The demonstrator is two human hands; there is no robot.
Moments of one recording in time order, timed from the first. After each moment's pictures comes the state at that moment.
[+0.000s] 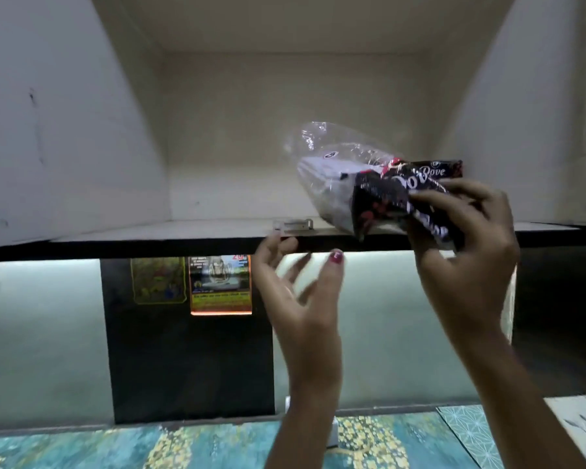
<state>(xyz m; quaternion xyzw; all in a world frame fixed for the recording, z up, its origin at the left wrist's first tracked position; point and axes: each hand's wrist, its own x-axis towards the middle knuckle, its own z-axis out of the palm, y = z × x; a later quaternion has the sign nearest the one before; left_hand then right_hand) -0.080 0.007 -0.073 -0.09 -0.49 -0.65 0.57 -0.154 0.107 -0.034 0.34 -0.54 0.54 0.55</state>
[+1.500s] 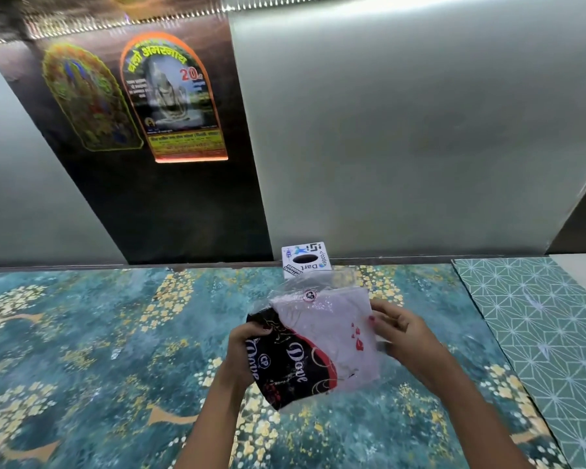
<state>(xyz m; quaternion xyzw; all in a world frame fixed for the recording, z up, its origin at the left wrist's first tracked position) -0.164 -0.082 -0.367 0.27 -0.46 -0.85 0.05 -0.297 0.119 -0.352 0.22 -0.64 0.67 -0.33</state>
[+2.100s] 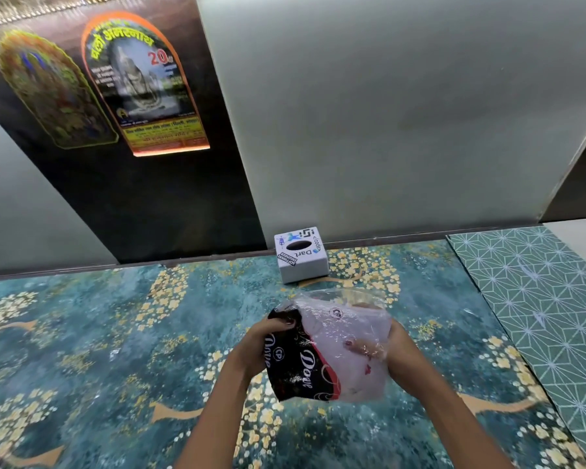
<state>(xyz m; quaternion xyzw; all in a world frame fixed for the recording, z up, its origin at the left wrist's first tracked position) -0.183 -0.084 -0.387 0.25 -0.53 -0.81 -0.06 -0.283 0.111 -0.405 0.14 -0.62 0.68 -0.35</state>
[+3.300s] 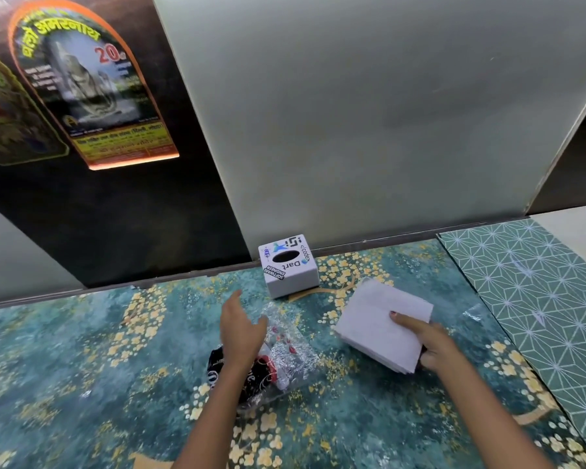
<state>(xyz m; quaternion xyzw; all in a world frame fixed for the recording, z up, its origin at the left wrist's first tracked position) -0.239 -0.138 -0.440 0.39 -0.84 -0.33 0.18 -0.377 0.123 -0.461 -0.20 -0.58 0.73 -0.31</state>
